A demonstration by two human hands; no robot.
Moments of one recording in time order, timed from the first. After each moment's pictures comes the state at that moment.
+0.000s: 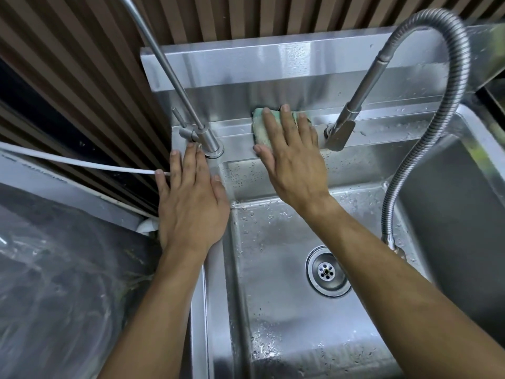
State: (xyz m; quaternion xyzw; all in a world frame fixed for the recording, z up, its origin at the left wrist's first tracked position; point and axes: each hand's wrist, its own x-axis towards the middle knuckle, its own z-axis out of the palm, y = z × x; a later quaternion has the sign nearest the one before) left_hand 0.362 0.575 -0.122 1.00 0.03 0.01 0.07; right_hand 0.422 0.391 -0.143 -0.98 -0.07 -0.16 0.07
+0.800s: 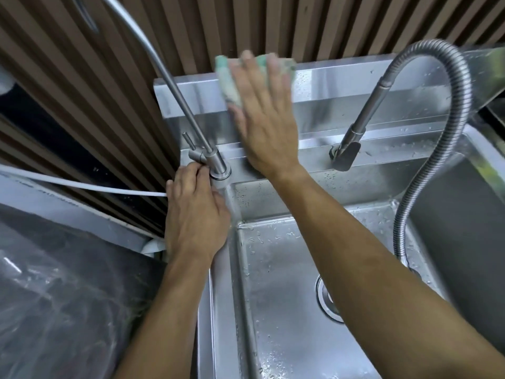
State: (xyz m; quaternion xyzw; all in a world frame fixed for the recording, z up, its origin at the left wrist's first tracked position) left_hand 0.382 0.584 -0.124 0.98 0.00 0.14 0.16; right_hand 0.497 0.438 -0.102 -0.90 -0.12 -0.40 0.12
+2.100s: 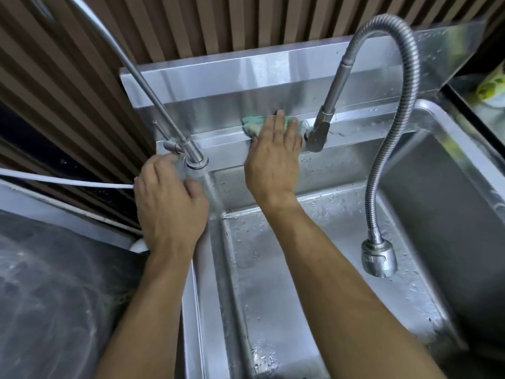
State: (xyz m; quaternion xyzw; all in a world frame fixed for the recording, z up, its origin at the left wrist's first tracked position) left_hand 0.373 0.580 -0.117 0.95 0.06 0.21 0.22; right_hand 0.431 0.423 -0.134 -0.97 0.13 -0.12 0.19
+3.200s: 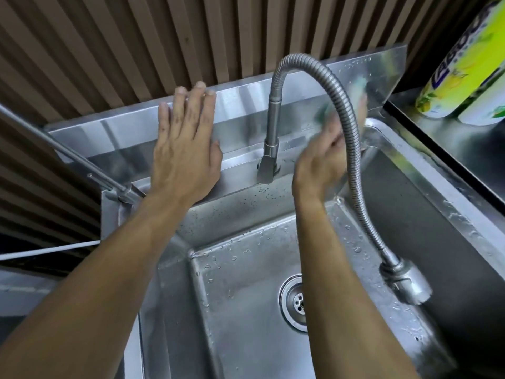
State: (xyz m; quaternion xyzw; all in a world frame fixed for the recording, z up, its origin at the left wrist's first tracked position) left_hand 0.490 0.481 -0.084 0.92 -0.25 0.30 0.03; right_hand 0.444 0.294 -0.104 -0.63 0.26 -0.45 0.58
